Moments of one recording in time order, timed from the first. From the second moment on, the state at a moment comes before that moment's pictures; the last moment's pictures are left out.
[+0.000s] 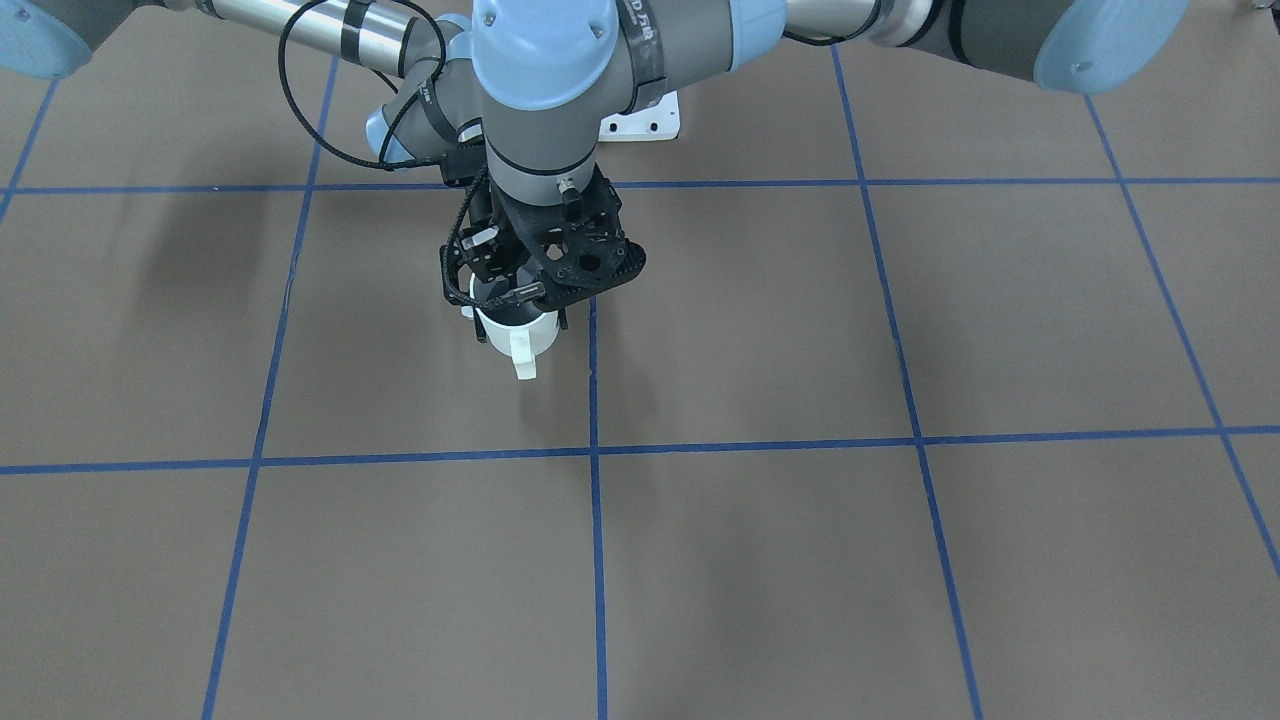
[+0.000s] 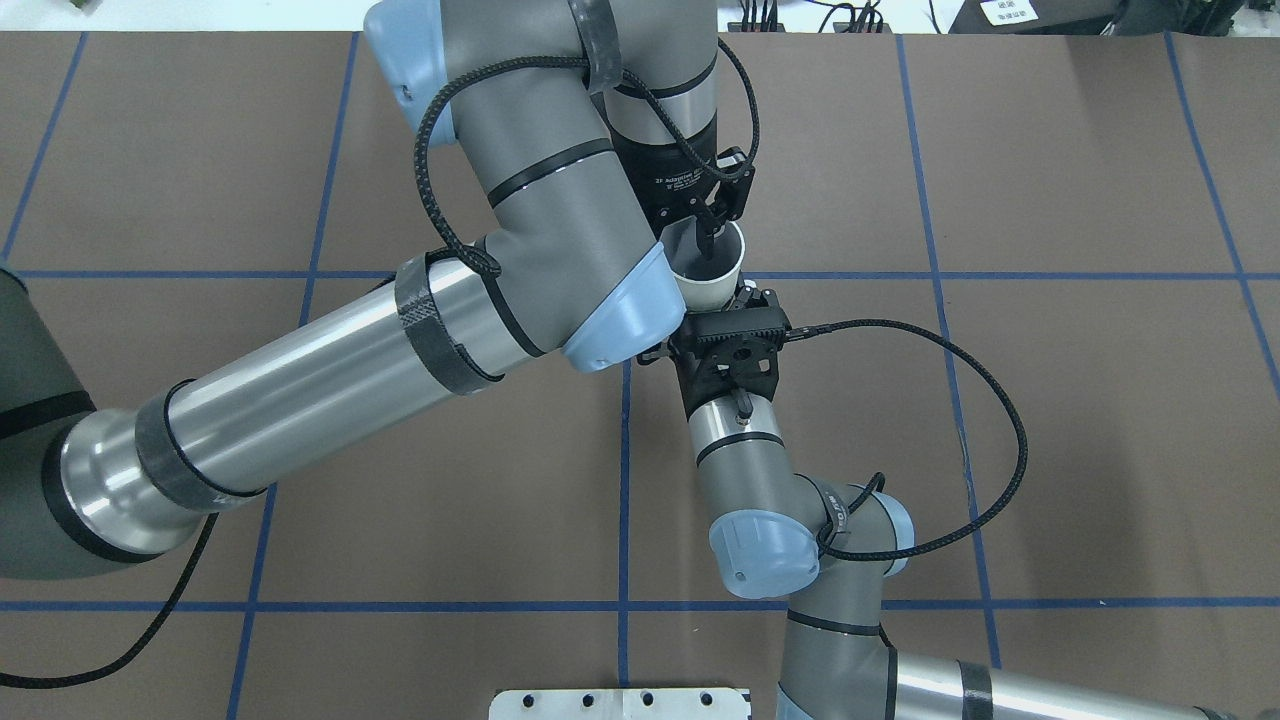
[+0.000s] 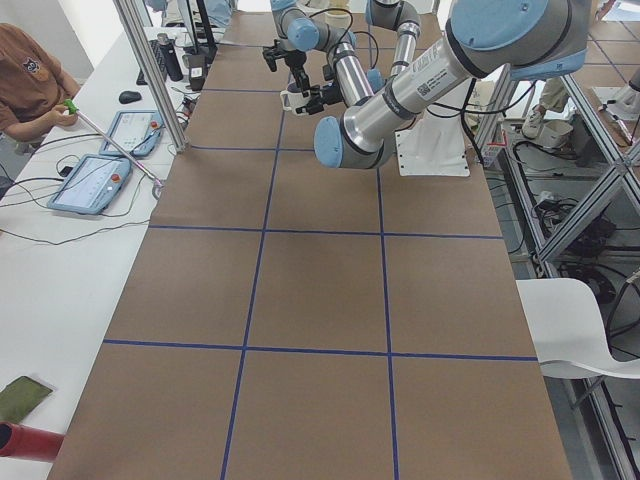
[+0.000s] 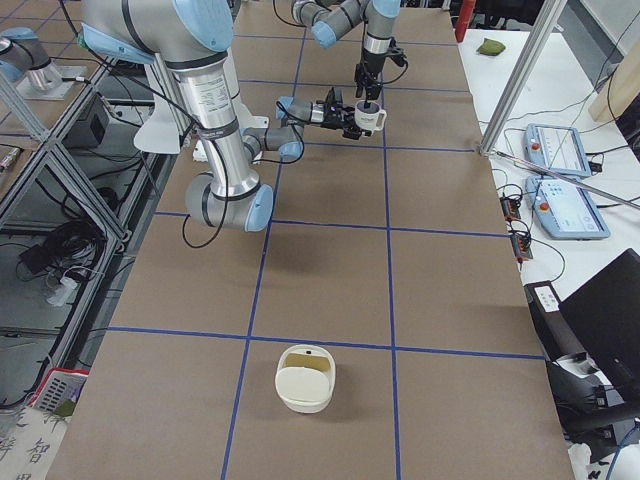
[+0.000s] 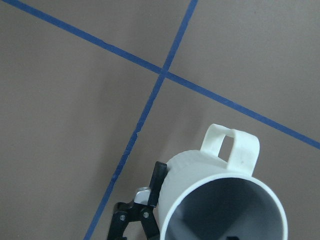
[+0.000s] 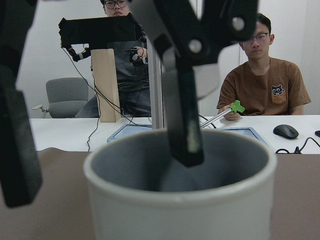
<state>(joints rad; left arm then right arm) -0.69 -2.73 -1.40 -1.30 -2.19 -1.50 0.25 -1.02 1.51 -0.71 0.54 1.01</state>
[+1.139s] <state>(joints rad) -0.68 -2.72 -1.40 -1.30 -2.19 -1.50 0.25 -1.02 1.51 -0.71 0.54 1.01</state>
